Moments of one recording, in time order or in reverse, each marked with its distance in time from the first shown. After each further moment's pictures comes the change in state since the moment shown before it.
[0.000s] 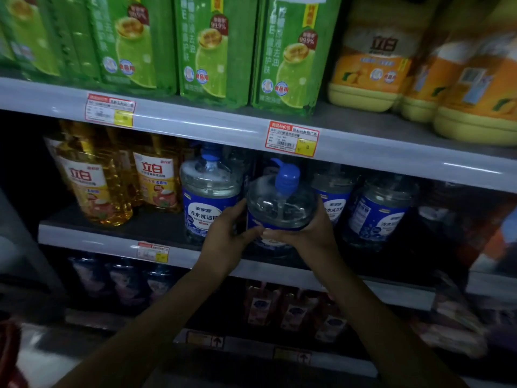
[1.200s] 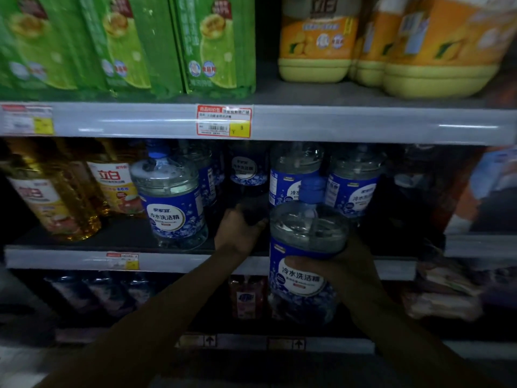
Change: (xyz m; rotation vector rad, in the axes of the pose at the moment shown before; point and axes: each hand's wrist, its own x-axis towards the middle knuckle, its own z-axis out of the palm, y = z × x) left_hand 0.039 -0.028 0.097 0.343 -0.068 -0.324; right_hand -0.074 0.015 -0.093 -0.006 0.002 0.218
